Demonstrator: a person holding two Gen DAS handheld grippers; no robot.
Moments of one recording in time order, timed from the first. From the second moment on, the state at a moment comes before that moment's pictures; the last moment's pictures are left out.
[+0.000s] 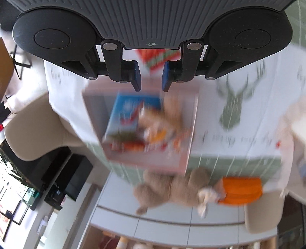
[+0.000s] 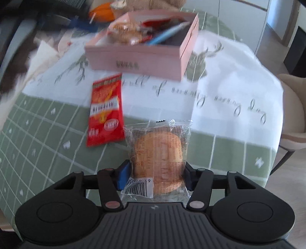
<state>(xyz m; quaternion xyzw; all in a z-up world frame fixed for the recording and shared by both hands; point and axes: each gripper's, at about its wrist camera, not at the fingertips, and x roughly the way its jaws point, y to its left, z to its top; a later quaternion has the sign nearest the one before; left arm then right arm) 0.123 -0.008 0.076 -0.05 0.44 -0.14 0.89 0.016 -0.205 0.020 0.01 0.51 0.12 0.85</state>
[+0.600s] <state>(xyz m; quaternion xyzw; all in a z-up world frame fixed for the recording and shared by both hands) 0.059 0.045 0.030 -0.06 0.50 -0.11 0.86 0.162 -0.177 0.123 0.06 0.40 0.10 0.91</state>
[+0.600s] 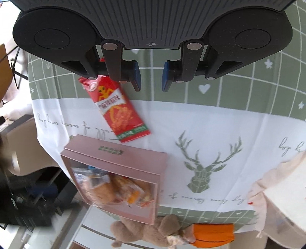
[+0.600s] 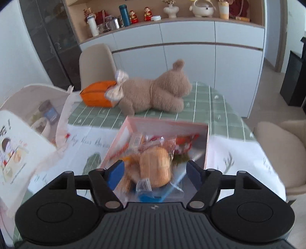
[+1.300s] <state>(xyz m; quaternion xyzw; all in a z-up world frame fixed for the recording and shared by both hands) 0.058 0.041 0.024 -0.08 0.51 -0.12 0.85 0.030 -0.119 0.002 -0.01 0.48 0.14 0.87</state>
